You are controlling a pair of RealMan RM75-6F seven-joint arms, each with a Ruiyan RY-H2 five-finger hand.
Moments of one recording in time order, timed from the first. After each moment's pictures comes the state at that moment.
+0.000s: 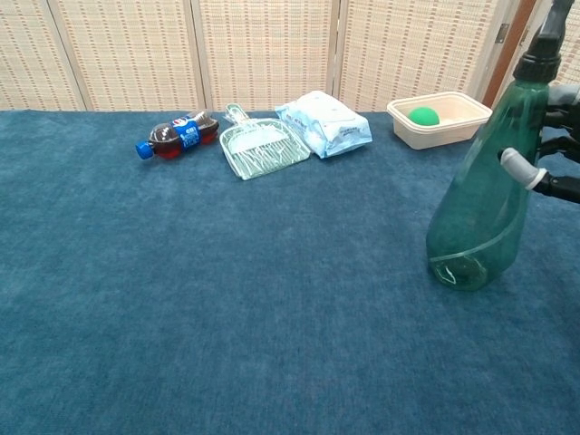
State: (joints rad) left arm -0.08 -1.18 0.03 -1.43 1.50 1.38 -0.13; right arm 0.37 -2.12 0.23 -0.54 -1.47 1.73 1.05
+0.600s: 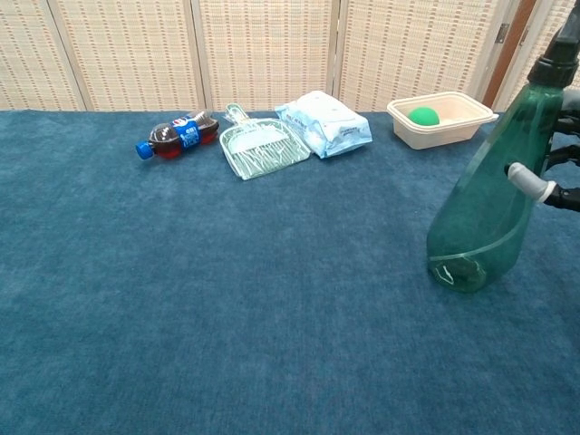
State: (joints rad) left arm -0.09 -1.19 0.03 -1.44 1.50 1.38 -0.12; right arm 0.32 -2.05 0.19 -0.66 -1.50 1.73 0.97
